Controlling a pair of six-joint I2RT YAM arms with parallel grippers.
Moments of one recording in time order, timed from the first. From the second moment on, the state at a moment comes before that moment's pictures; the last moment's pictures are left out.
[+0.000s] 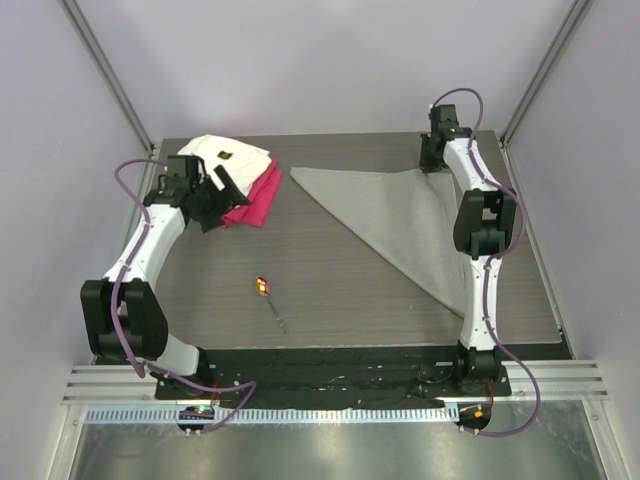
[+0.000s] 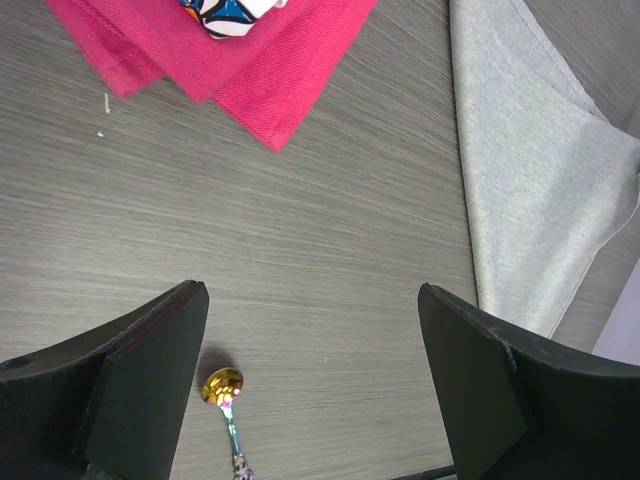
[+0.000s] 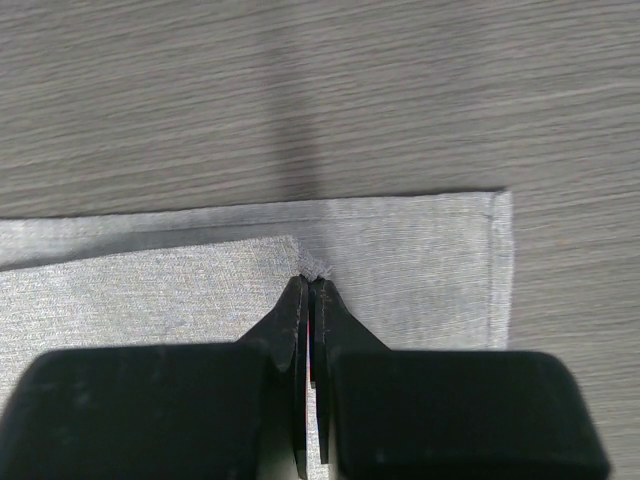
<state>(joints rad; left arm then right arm) -0.04 1.49 1.22 -0.58 0.20 -0.66 0.04 2.43 2.23 -0.73 0.08 0.13</state>
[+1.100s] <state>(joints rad) -0.07 1.51 1.24 -0.57 0.19 -0.68 -0.06 2.51 2.28 -0.71 0.08 0.11</state>
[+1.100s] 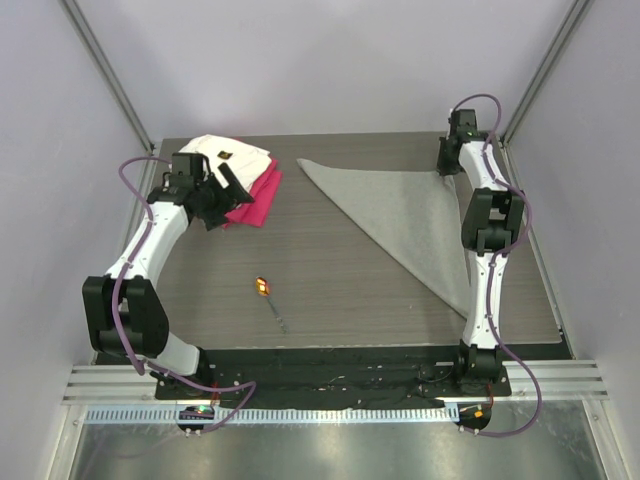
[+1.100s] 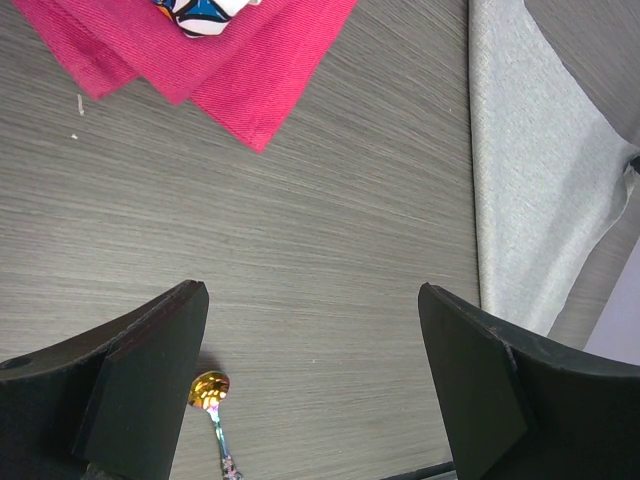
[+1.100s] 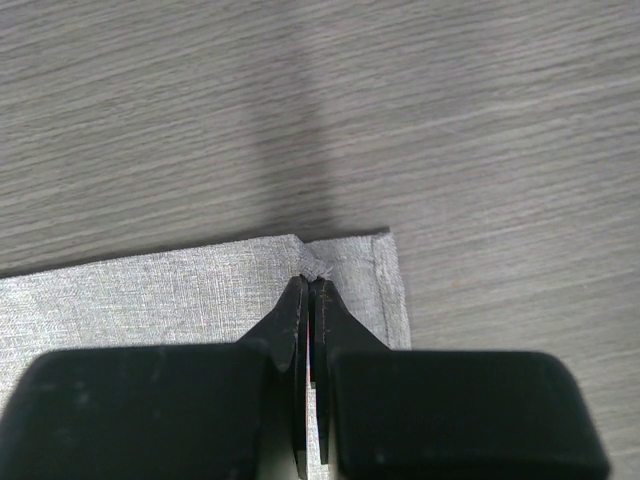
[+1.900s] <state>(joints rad) -0.07 1.19 1.07 -0.72 0.03 -0.69 0.03 2.19 2.12 -0.66 0.03 0.12</state>
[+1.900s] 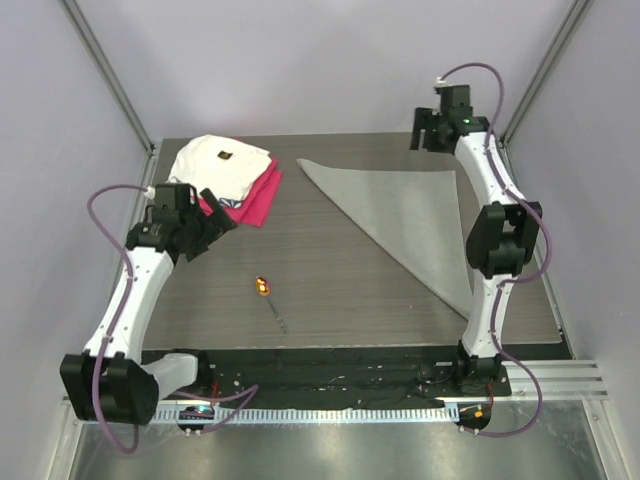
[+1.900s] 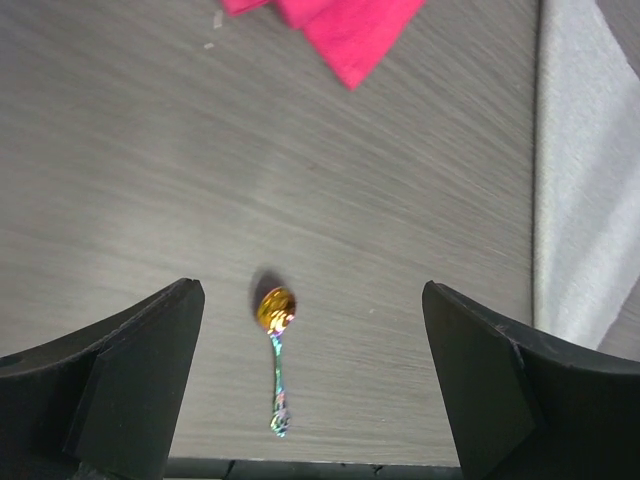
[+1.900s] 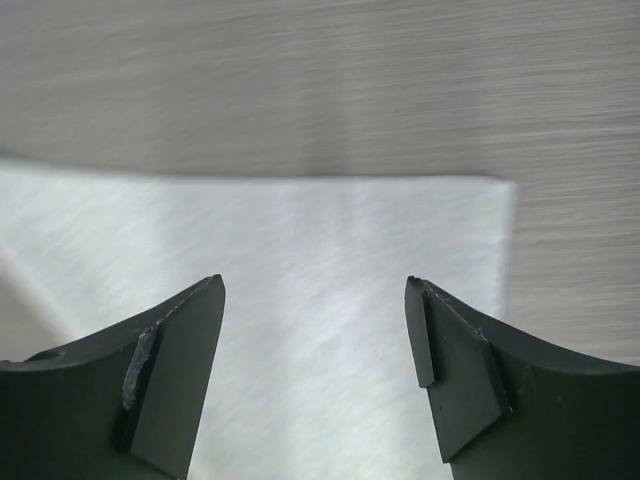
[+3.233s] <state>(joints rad) -0.06 0.66 0.88 -1.12 -0.07 -0.75 1.17 2.21 1.71 -0.58 0.17 0.35</state>
